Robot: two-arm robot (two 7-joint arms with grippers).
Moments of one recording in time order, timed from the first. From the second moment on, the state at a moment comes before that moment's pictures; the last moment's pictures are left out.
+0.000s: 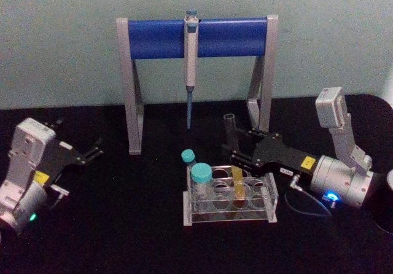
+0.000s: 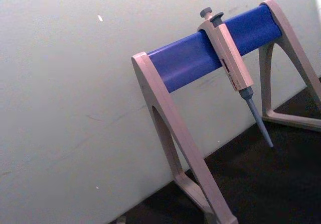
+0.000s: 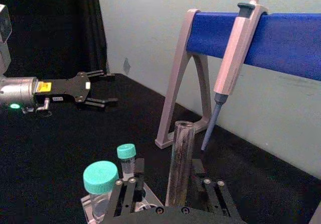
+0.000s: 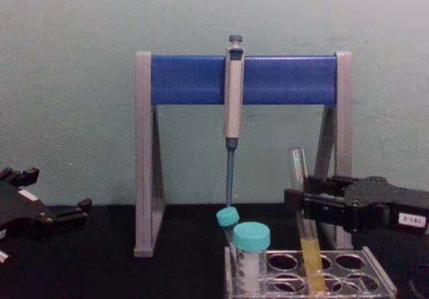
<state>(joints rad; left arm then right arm) -0.20 0.60 0.45 -1.41 -0.25 -0.12 0.03 0.38 0.48 -0.49 -1.30 0.54 -0.05 0.68</state>
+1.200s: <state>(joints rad) -0.20 0.60 0.45 -1.41 -0.25 -0.12 0.03 0.30 0.50 -0.42 -1.42 0.53 -0.13 0.59</state>
